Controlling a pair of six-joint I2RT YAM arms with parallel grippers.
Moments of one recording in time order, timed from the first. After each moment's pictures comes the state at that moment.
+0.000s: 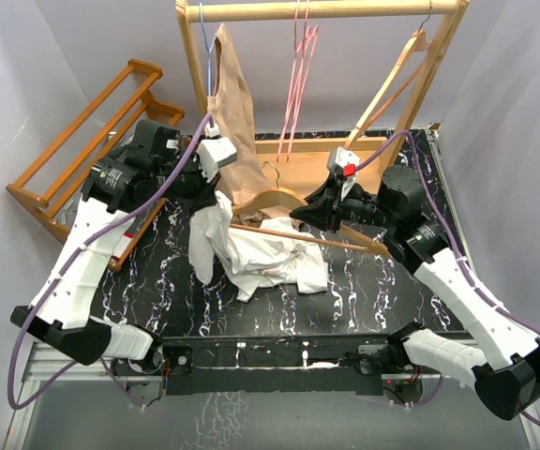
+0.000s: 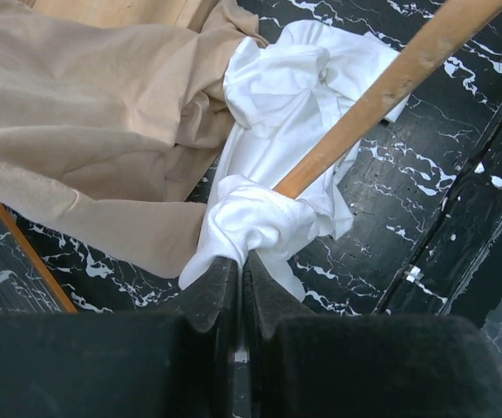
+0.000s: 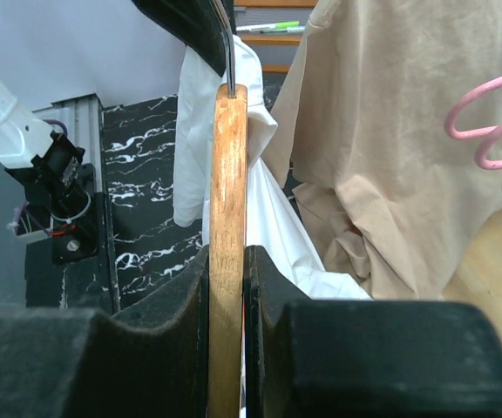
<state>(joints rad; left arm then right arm) -0.47 1.38 1.79 -1.22 0.38 0.45 0.50 1.00 1.03 -0.11 -0.77 -0.03</state>
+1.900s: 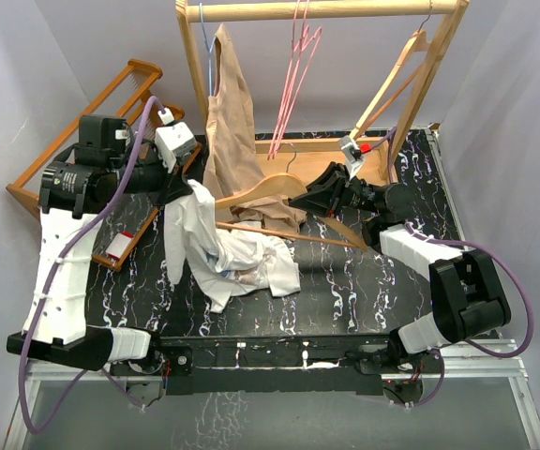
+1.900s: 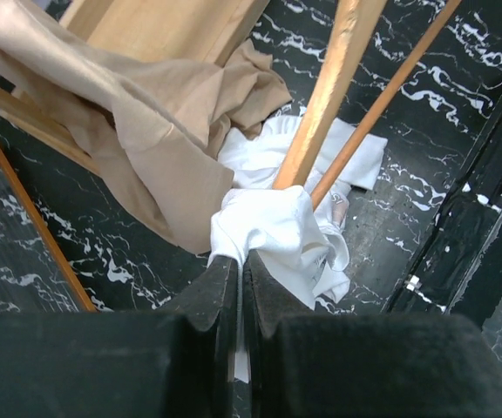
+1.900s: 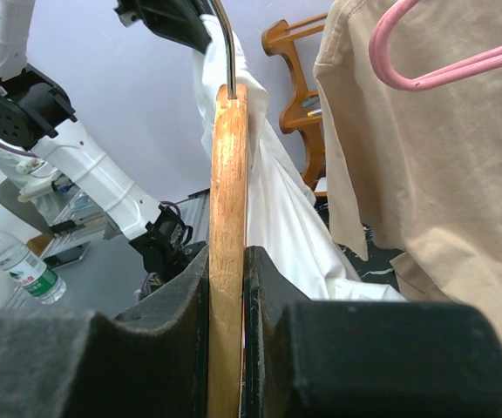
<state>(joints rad) -0.21 1.31 1.83 -1.27 0.62 0.56 0.30 1.46 0.77 1.33 -1.12 0.96</state>
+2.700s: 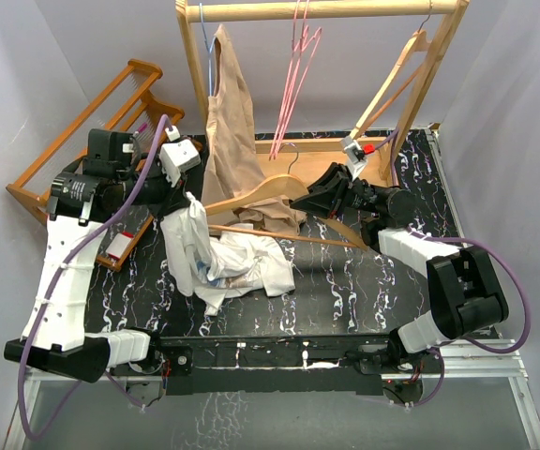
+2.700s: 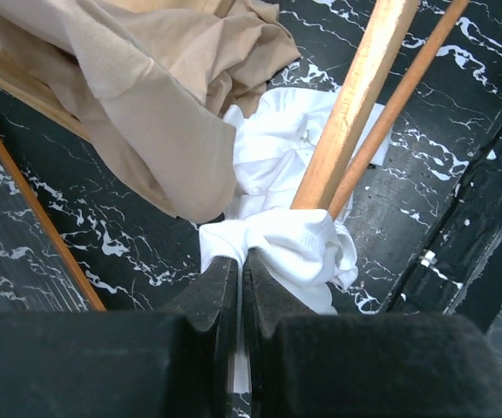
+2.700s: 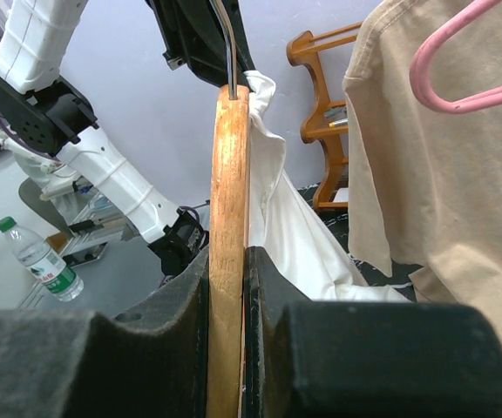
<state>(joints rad) -0.21 1.25 1.70 -1.26 0.58 0.60 0.30 1.48 0.77 1.49 -1.13 1.07</state>
